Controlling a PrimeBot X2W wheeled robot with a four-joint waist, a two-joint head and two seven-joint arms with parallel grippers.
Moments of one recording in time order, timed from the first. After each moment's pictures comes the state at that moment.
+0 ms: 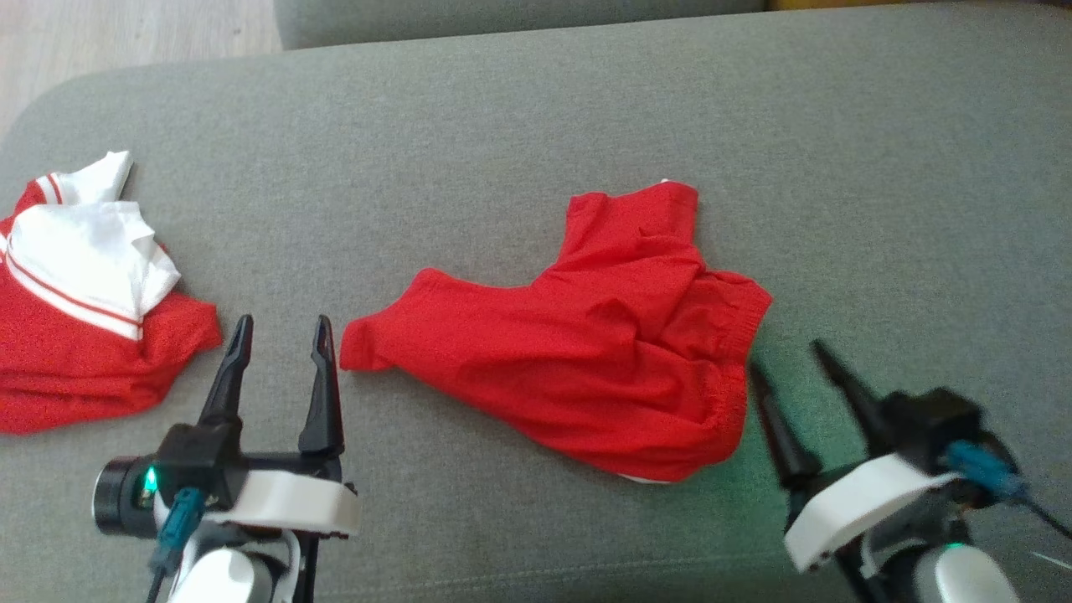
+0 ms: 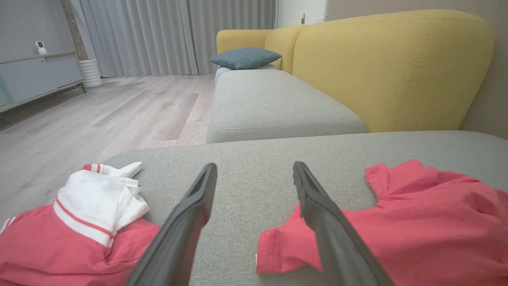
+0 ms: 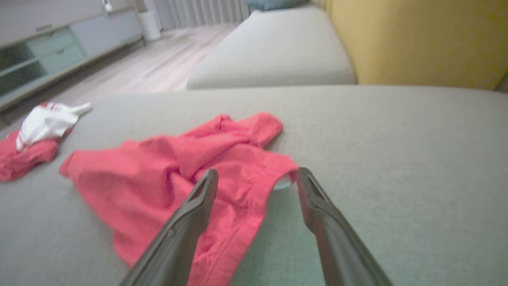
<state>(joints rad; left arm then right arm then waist) -0.02 0.31 -0.41 -0.06 -0.31 0.36 -0.25 0.07 -0.09 0.14 -0.11 0.17 0.13 0.16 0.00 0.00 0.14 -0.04</state>
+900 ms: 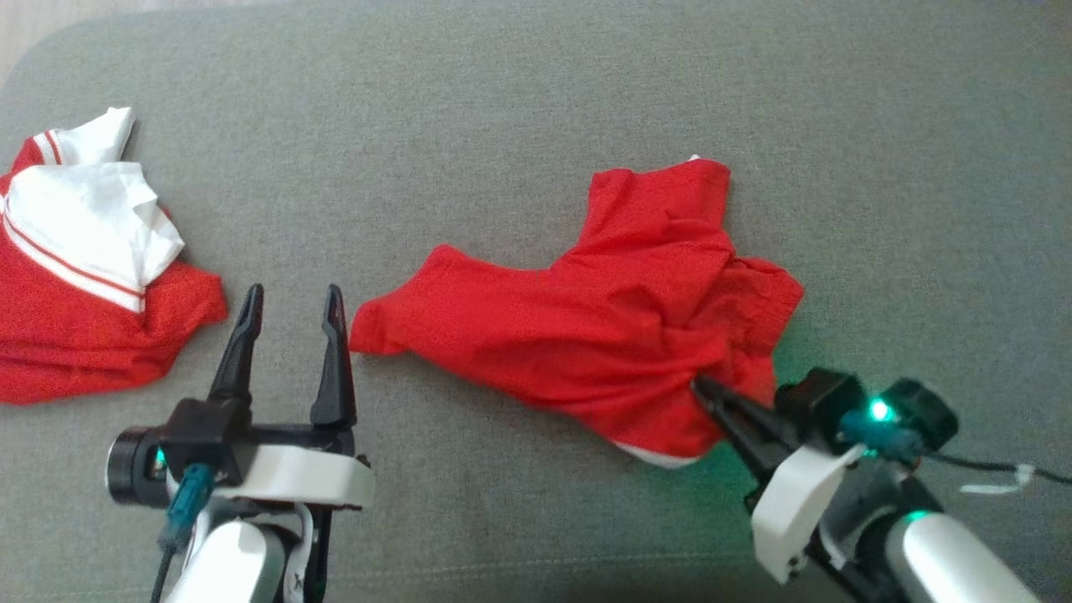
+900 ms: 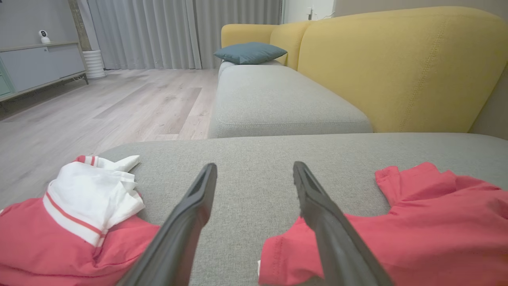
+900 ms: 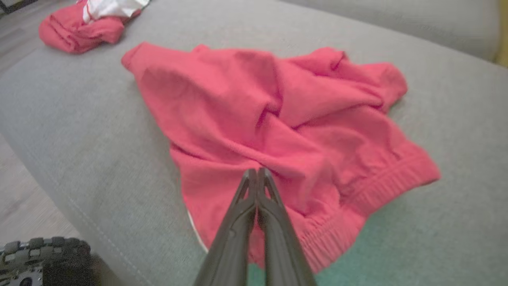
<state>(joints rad) -0.07 0.24 -0.37 -0.04 -0.27 0.30 -0.25 -0.06 -0.34 0.47 -0.14 0.23 0.13 0.39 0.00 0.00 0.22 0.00</state>
